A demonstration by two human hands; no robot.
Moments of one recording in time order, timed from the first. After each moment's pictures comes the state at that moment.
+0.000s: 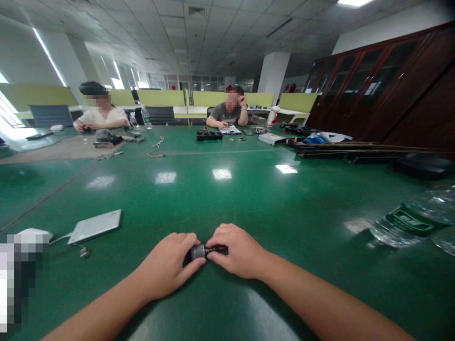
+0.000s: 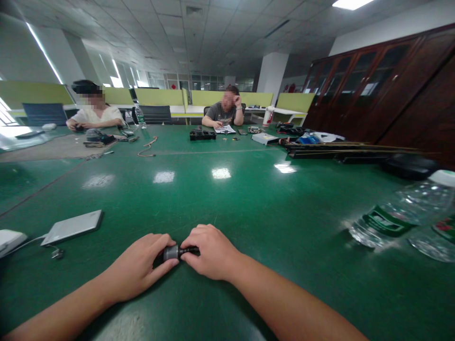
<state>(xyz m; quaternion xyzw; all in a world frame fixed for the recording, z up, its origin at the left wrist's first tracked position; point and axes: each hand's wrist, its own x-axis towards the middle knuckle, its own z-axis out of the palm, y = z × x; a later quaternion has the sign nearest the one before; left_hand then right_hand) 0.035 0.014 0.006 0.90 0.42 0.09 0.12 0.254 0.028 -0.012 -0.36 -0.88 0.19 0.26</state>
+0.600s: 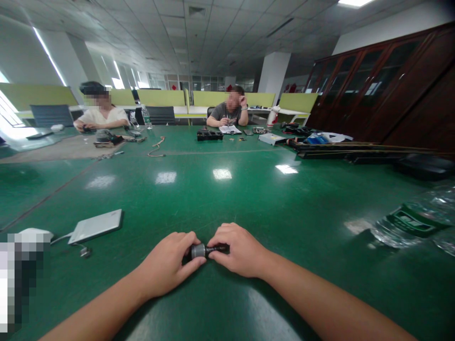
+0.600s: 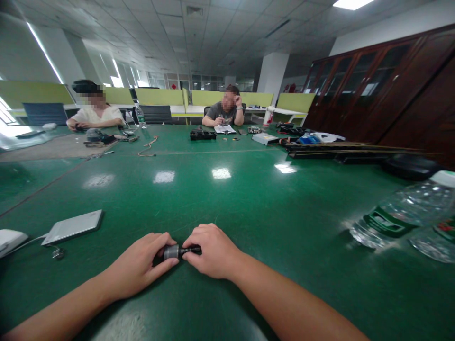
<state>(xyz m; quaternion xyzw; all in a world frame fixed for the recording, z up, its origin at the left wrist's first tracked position) 0.034 0.016 0.008 0.89 0.42 0.13 0.14 0.257 0.029 -0.013 -0.37 -0.88 0.18 0.26</state>
